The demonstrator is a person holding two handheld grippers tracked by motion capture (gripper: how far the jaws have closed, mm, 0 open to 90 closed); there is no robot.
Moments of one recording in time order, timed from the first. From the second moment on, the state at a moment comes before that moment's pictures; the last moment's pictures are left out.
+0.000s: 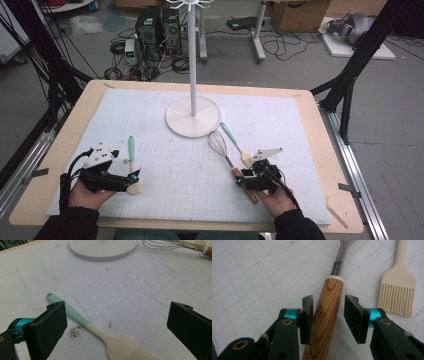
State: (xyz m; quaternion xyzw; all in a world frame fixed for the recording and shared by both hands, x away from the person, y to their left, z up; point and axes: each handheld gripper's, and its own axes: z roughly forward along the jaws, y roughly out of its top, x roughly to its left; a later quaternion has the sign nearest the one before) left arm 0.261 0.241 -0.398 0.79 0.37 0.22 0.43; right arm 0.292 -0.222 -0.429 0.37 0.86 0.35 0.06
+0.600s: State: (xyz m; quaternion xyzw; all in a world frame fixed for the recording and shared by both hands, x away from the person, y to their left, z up) left arm 0.261 0.241 -0.398 0.79 0.37 0.22 0.43; right arm 0.291 -0.213 -0.433 0.36 0.87 0.33 0.07
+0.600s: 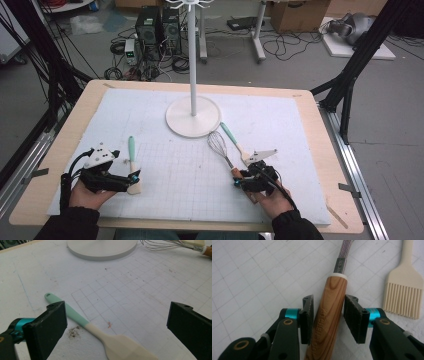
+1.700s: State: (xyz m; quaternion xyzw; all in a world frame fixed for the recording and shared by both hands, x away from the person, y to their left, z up) left arm 0.261 0.240 -0.398 0.79 0.37 0.22 0.43; right arm 0.293 -0.209 -0.432 0.37 0.87 0.32 0.09
